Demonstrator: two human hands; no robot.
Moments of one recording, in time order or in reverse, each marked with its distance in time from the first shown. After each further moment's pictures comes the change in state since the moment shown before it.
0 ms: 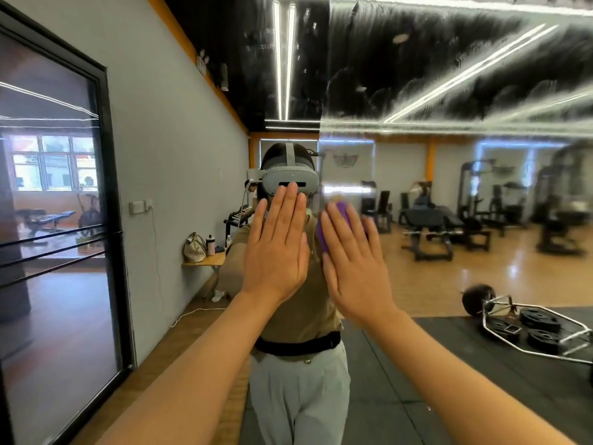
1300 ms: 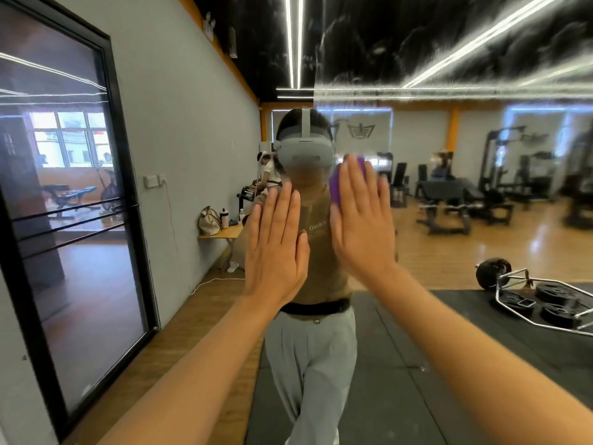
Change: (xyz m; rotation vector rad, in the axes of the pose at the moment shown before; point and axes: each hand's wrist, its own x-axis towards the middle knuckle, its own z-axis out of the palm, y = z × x) left_hand -0.043 0.030 -0.016 -0.070 -0.171 -0.178; right_hand 0.011 0.008 -0.006 0.054 0.032 0.158
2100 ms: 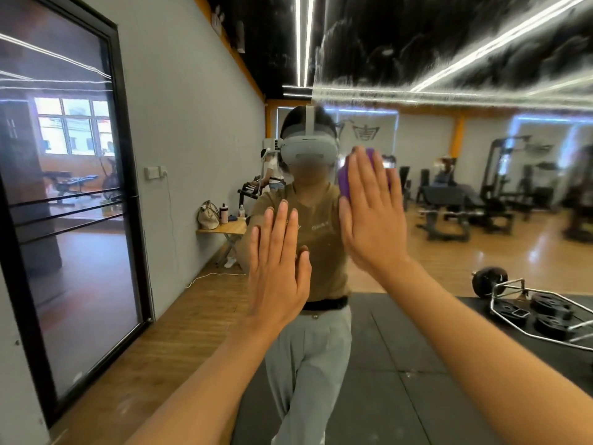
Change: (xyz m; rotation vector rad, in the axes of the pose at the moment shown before) left_hand -0.024 0.025 0.008 -0.073 0.031 -0.128; right_hand 0.012 0.028 -0.012 -0.055 -0.025 -0.067
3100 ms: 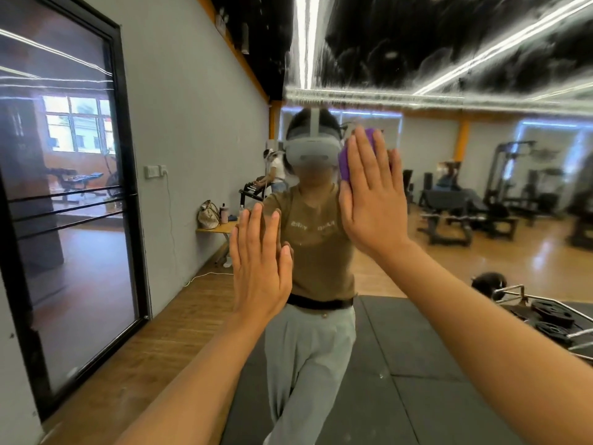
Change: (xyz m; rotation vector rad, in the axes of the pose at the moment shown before) left_hand -0.002 0.017 0.020 -0.003 0.099 -0.067; right_hand 0.016 0.047 -0.016 -0.018 0.023 -0.065
